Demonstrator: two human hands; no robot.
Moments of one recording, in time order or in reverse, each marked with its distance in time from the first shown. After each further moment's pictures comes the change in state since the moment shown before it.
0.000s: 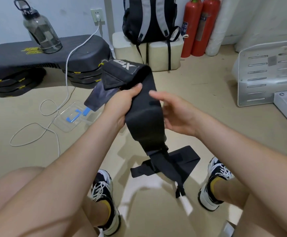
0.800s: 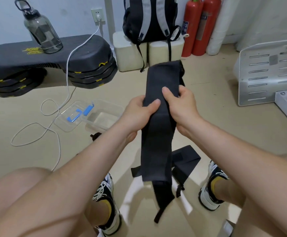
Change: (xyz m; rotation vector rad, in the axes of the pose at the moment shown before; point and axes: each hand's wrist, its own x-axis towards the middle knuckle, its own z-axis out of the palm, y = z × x) left_hand -0.006 -0.035 0.005 0.401 -0.166 0.110; right_hand 0.019 0.014 -0.002 -0.063 0.659 -0.283
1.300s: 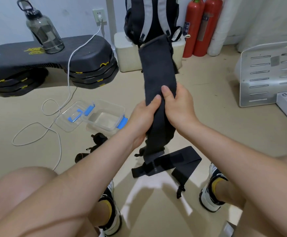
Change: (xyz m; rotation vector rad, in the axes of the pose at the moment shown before) left_hand -0.006 -0.002 0.014 -0.152 0.061 -0.067; right_hand -0.004 -0.002 0.008 -0.322 0.037 -0.264
